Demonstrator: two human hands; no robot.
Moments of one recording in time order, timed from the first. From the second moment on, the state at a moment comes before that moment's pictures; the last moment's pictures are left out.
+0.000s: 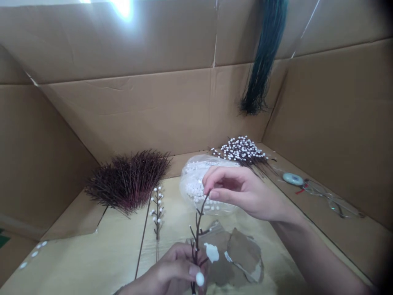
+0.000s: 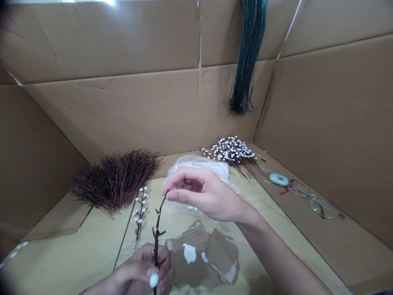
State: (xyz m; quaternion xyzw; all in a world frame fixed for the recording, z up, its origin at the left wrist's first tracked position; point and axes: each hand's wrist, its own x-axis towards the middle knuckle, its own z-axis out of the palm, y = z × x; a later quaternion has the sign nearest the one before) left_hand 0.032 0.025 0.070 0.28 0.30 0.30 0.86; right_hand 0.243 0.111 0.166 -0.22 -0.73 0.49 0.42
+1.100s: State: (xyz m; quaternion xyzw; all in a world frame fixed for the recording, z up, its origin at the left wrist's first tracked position) left_hand 0.023 0.042 0.050 0.47 0.41 0.56 0.55; right_hand 0.212 0.108 0.172 -0.27 -0.71 0.45 0.47
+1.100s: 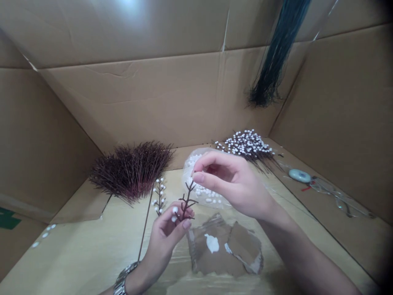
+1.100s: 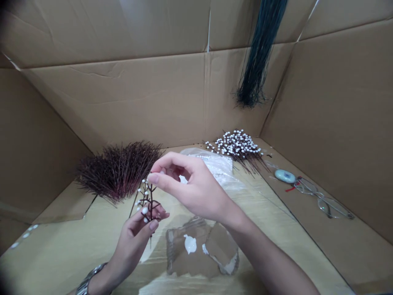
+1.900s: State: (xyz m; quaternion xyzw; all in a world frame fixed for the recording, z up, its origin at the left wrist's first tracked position) left_hand 0.017 0.031 0.070 0.44 0.42 0.58 0.54; right_hand 0.204 0.041 0.093 -0.40 -0.52 0.41 0.63
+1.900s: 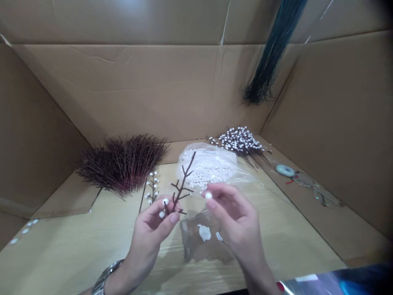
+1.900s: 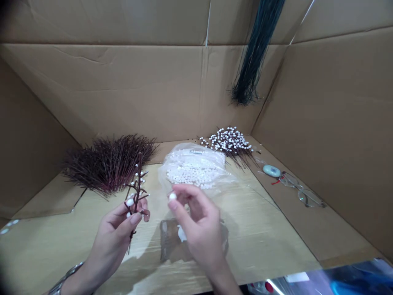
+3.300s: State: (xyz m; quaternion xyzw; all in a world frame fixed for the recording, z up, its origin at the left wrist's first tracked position) left_hand 0.020 0.008 0.095 0.54 0.37 0.57 0.50; right_hand 0.128 -0.007 0.063 -0.34 -0.44 0.24 0.79
